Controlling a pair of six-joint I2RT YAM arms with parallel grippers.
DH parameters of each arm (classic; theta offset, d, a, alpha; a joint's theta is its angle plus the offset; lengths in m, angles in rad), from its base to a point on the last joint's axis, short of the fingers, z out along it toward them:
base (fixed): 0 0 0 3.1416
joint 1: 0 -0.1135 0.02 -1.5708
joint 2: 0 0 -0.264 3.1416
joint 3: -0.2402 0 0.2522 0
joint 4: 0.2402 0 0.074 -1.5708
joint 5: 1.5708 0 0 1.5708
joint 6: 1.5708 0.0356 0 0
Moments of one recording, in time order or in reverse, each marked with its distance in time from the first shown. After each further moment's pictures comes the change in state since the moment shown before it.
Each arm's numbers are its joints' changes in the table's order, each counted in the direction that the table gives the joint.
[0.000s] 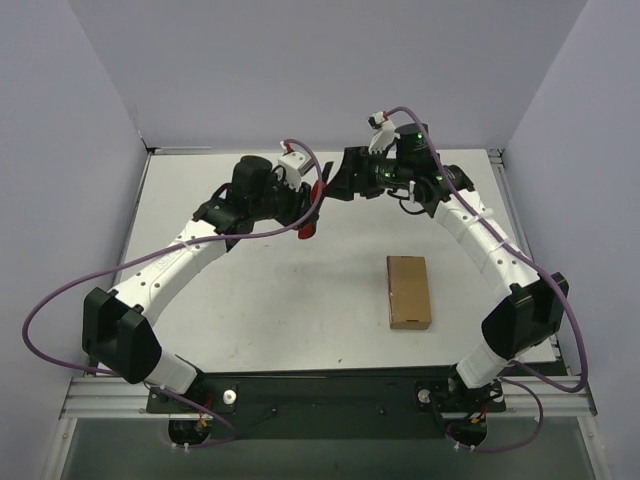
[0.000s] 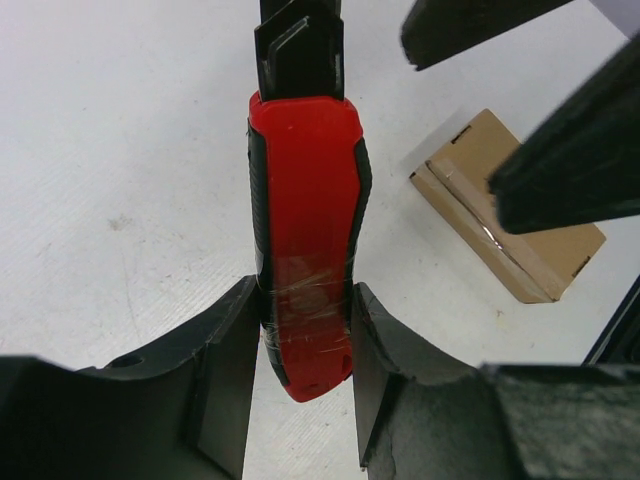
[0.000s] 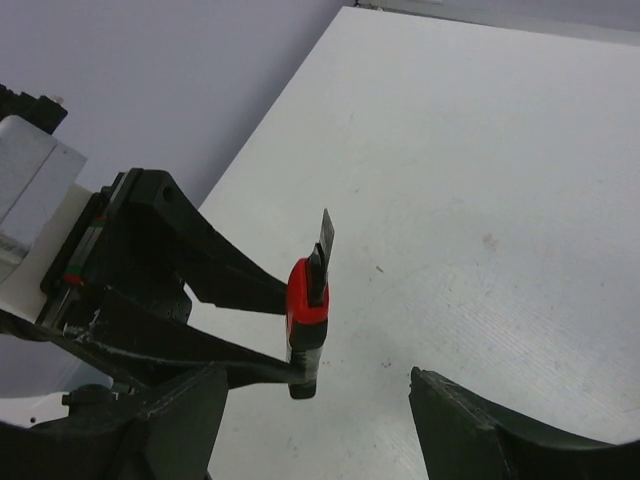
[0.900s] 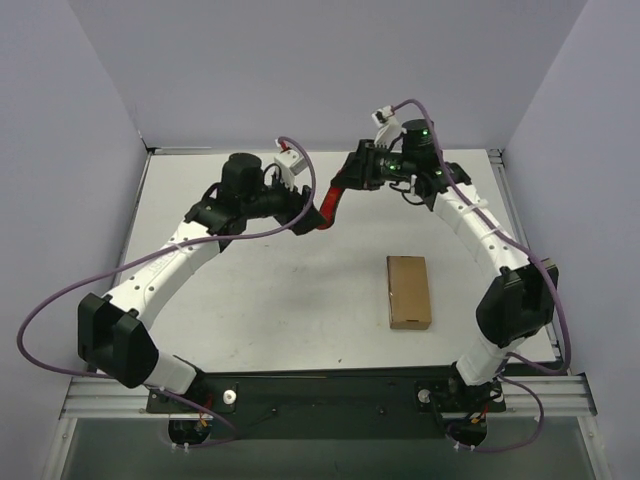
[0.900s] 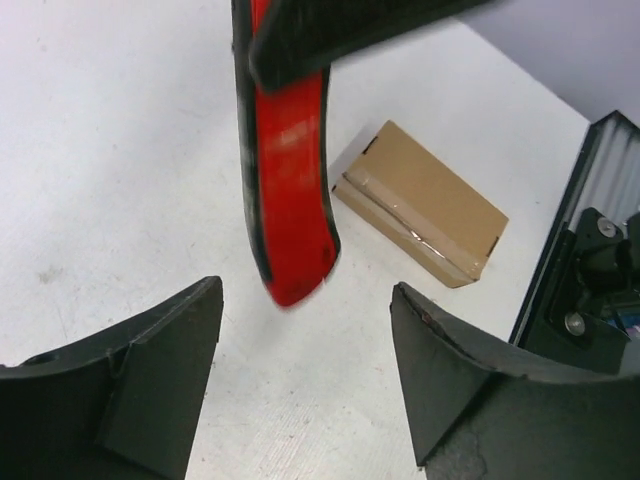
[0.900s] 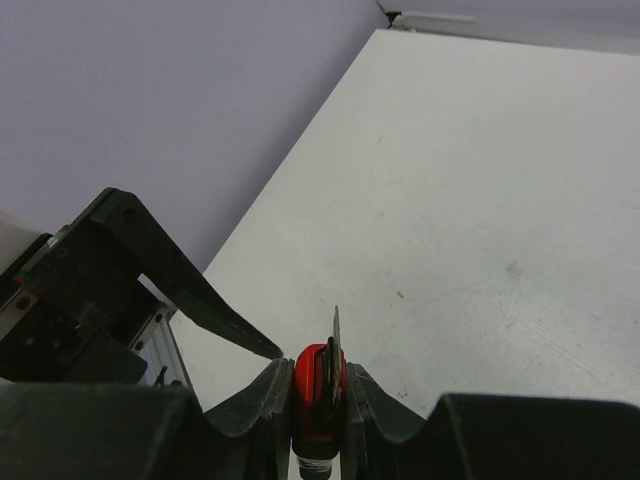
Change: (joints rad) left arm -0.025 0.021 0.010 -0.031 0.195 -0.024; right arm 0.037 -0.074 0.039 -0.187 -0.132 0.084
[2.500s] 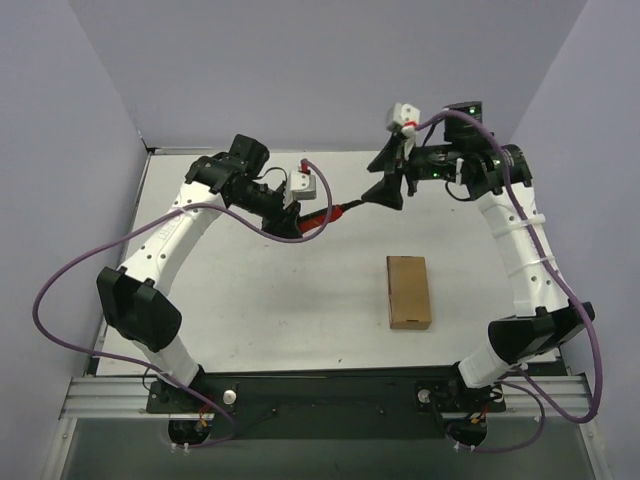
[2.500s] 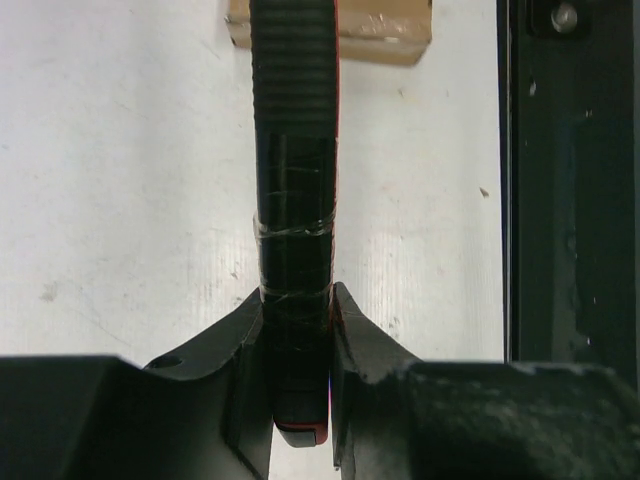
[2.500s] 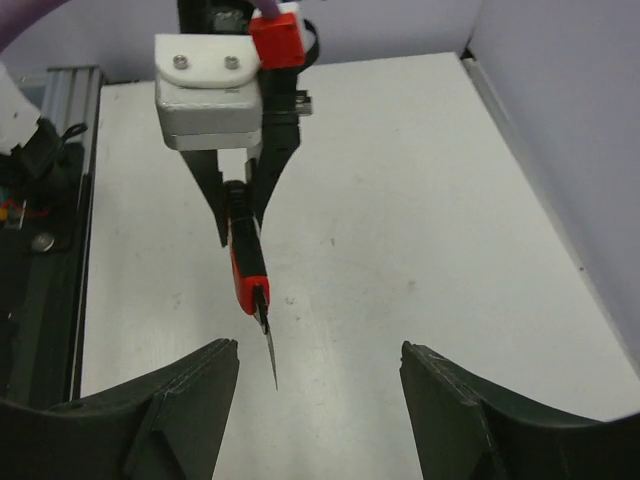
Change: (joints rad) left arm -0.087 -0.219 -0.431 0.812 0.361 0.878; right arm 0.138 0.120 -0.343 0.600 -0.238 -0.964
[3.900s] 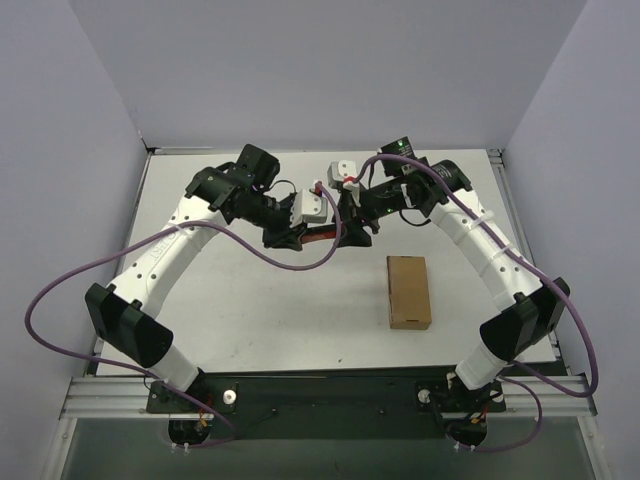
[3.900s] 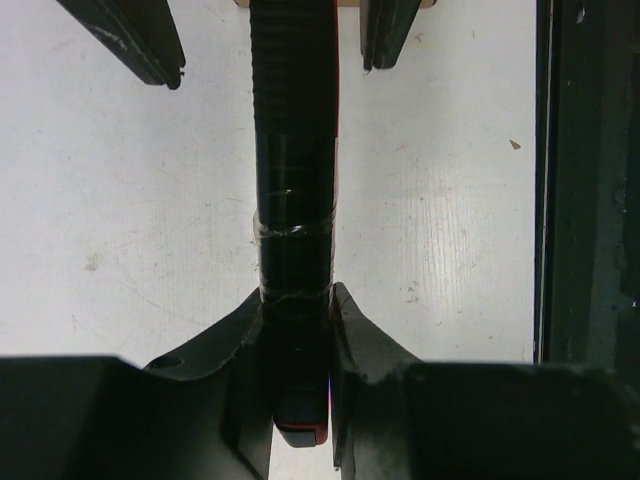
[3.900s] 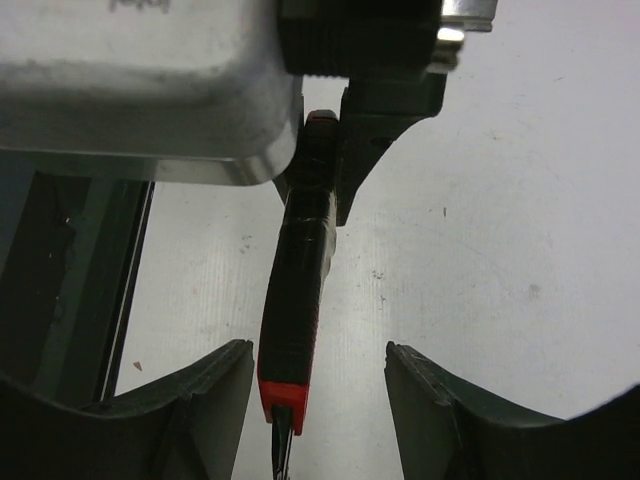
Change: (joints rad) left arm 0.123 0.098 0.040 0.053 -0.229 0.076; right arm -0.282 -0.050 0.176 0.116 0.108 -0.259
